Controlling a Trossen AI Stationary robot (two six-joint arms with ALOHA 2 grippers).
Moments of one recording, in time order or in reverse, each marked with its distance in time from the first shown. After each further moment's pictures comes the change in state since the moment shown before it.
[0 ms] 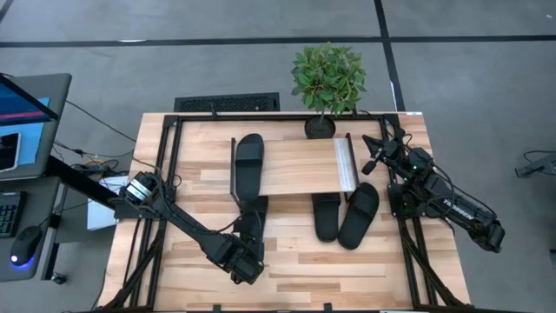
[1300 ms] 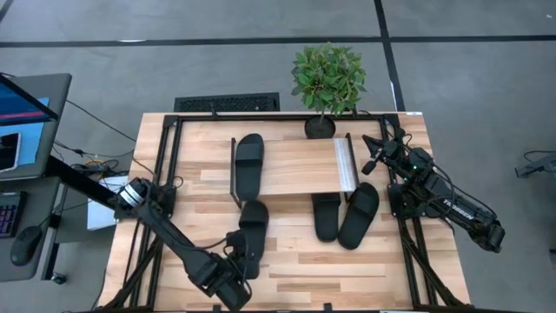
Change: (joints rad) left arm -0.150 -0.003 0.219 -0.169 -0.187 -0.165; right arm 0.000 0.000 0.000 0.000 0.000 0.000
